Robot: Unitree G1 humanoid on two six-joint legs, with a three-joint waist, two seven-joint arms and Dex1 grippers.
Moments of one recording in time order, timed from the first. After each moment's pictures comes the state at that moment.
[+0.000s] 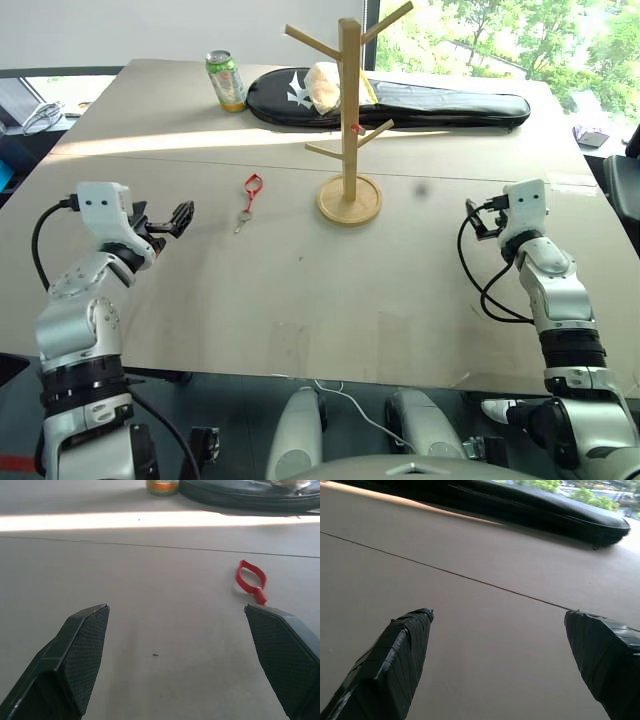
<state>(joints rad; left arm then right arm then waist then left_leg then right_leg) -0.37 0.66 0.41 0.16 -0.44 0.53 -0.50 -0.46 -0.37 -0.09 0.12 0.17 0.32 0.38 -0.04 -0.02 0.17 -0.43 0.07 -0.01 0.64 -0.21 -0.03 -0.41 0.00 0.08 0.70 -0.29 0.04</state>
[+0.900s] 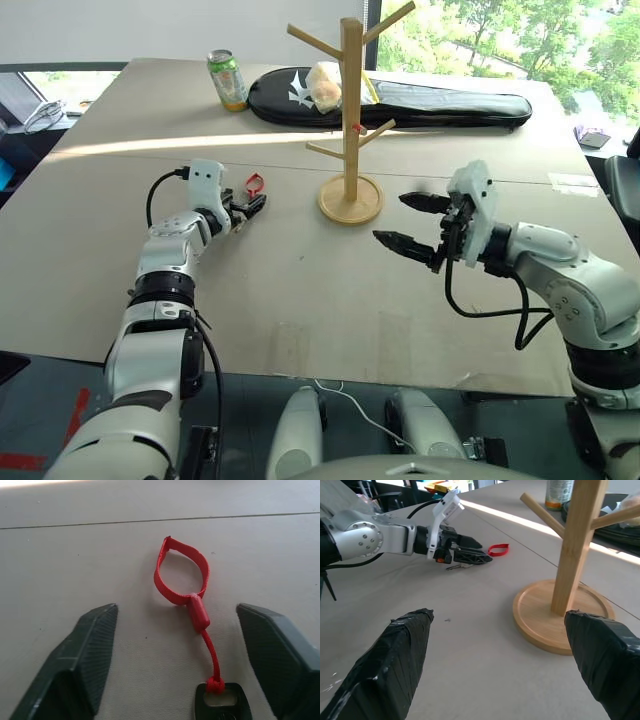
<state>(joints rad) -0.81 0.53 0.16 0.85 -0.18 0.25 -0.54 -0.48 -0.50 0.02 -0.46 0.59 0.85 0.64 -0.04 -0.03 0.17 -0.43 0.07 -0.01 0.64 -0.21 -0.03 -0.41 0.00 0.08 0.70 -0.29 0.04</state>
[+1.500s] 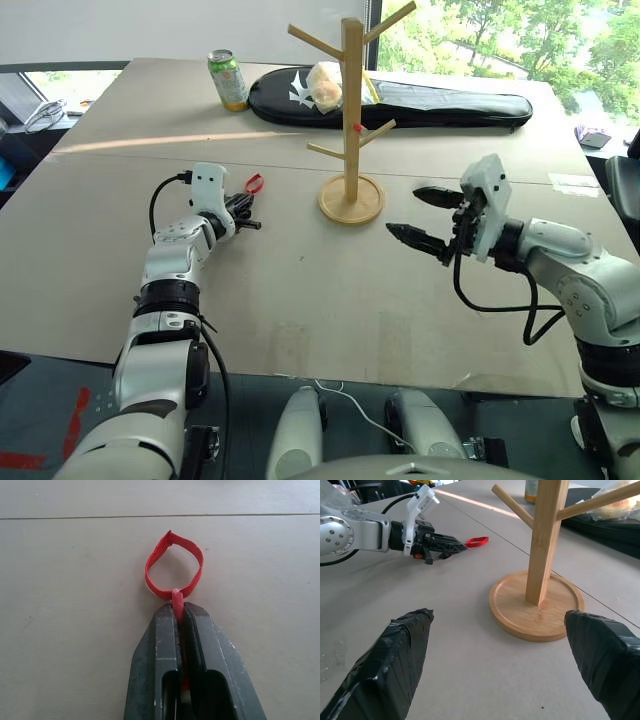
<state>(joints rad) -0.71 0.50 0.19 0.66 -0.19 0.28 -0.51 -0.48 -0.55 0.01 -0.43 0.58 0.84 0.64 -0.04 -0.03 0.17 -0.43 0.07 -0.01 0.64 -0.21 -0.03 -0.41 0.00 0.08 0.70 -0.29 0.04</state>
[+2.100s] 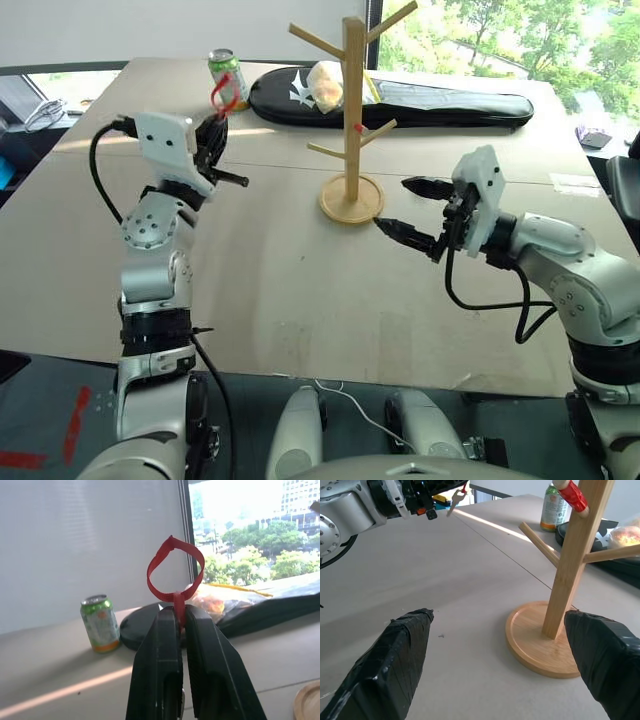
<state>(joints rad) -0.55 0.46 0.26 -0.03 -0.23 0.15 -0.35 -0.51 -0.51 0.03 -0.49 0.59 0.82 0.62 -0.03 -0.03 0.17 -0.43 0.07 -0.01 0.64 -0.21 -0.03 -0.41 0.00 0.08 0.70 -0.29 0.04</state>
